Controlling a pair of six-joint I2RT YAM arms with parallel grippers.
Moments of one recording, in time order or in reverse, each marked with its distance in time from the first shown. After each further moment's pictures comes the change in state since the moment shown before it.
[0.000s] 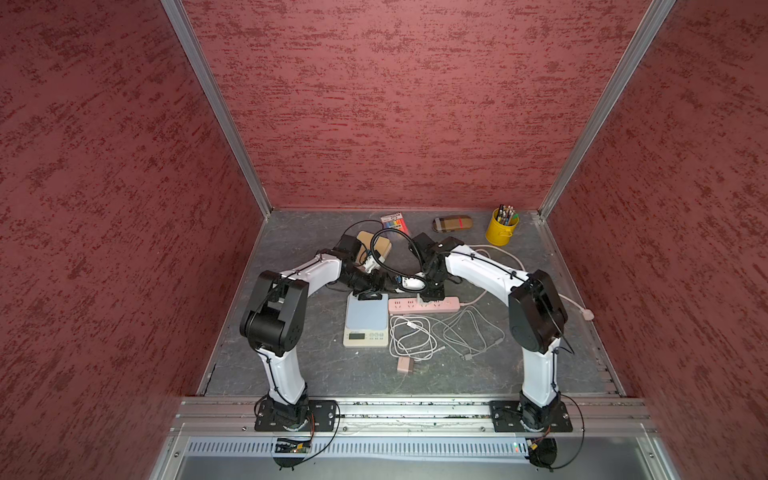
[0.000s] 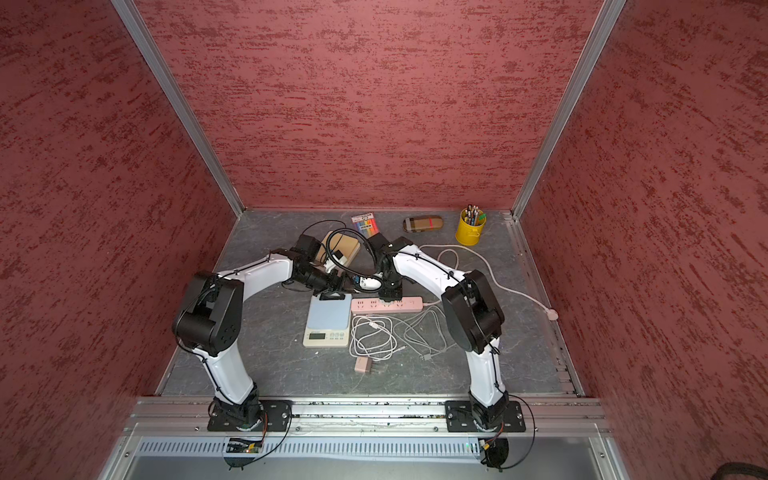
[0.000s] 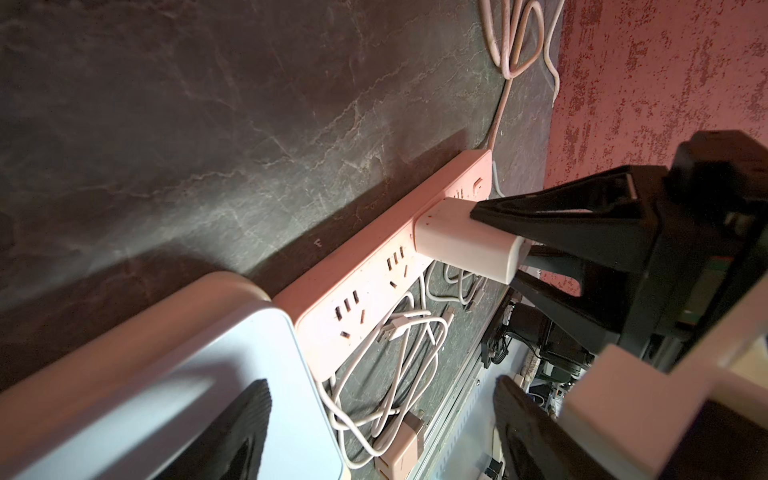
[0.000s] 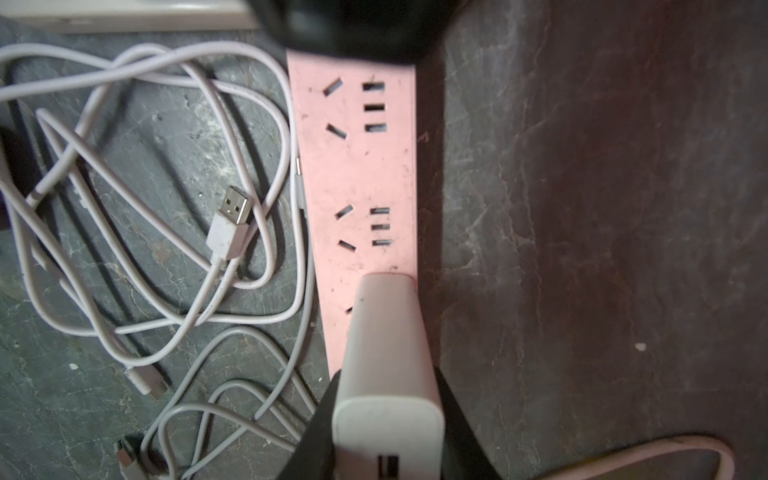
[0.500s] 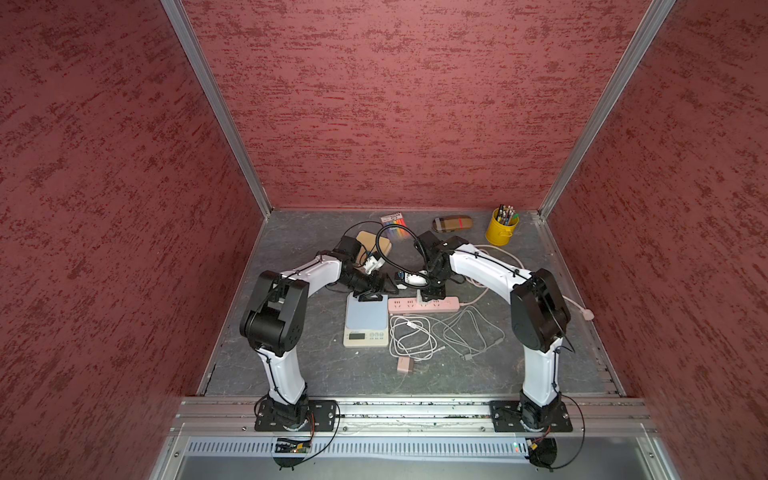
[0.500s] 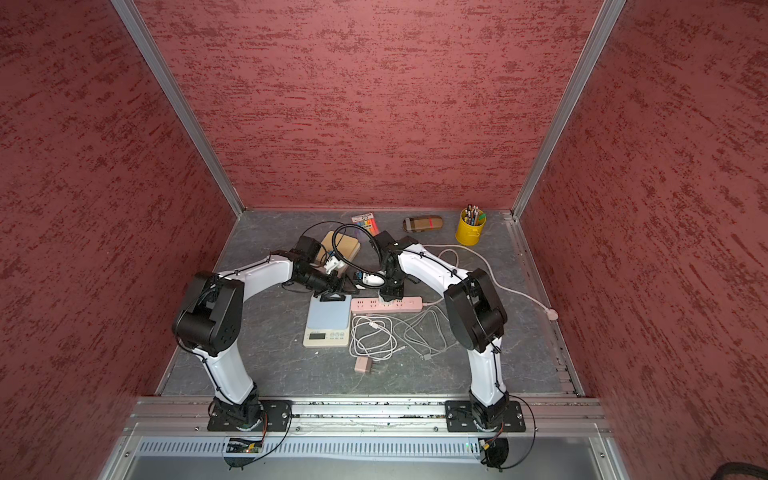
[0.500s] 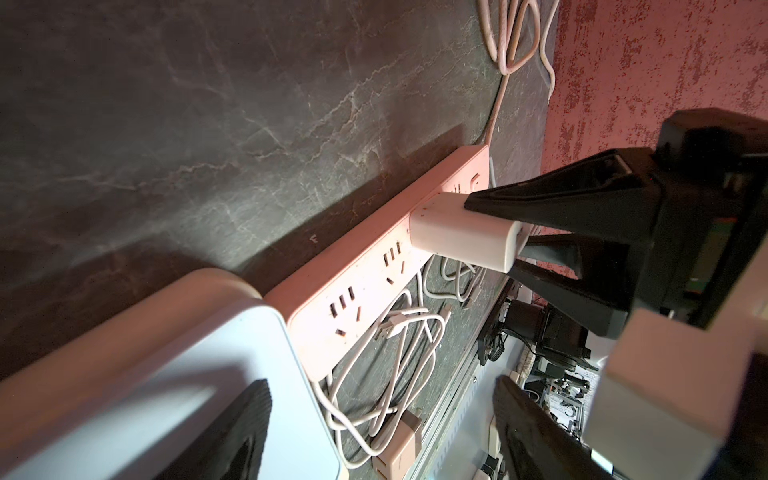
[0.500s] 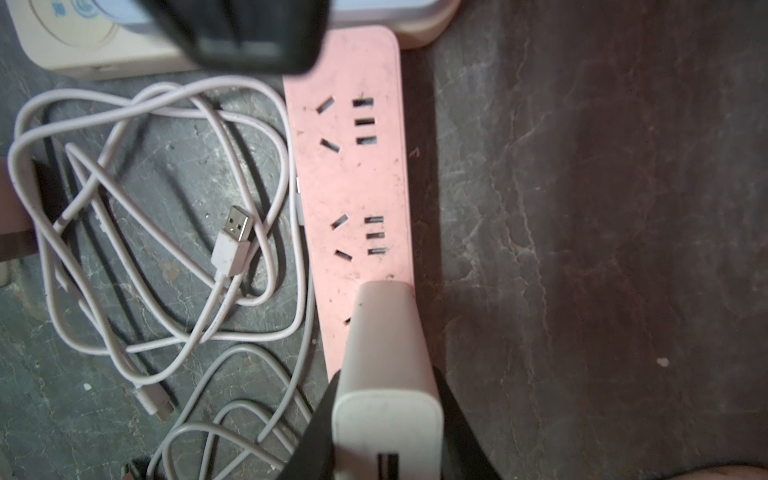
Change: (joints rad) left arm 0.000 -0.003 -0.021 0.017 0.014 -0.003; right arm -0.034 -0.020 -0.051 0.083 -0.088 0.048
